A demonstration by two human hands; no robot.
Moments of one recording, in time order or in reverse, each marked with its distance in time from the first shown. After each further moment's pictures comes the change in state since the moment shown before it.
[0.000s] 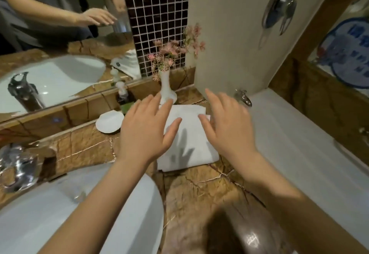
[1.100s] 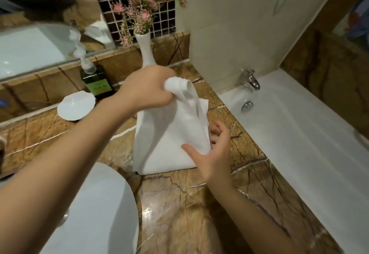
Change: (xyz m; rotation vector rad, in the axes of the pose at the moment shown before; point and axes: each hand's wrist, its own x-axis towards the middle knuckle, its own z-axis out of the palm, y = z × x) left_hand 0.099 0.000 0.085 -0.364 -0.251 0.074; right_hand -0.073 0.019 0.148 1.095 0.000 0.592
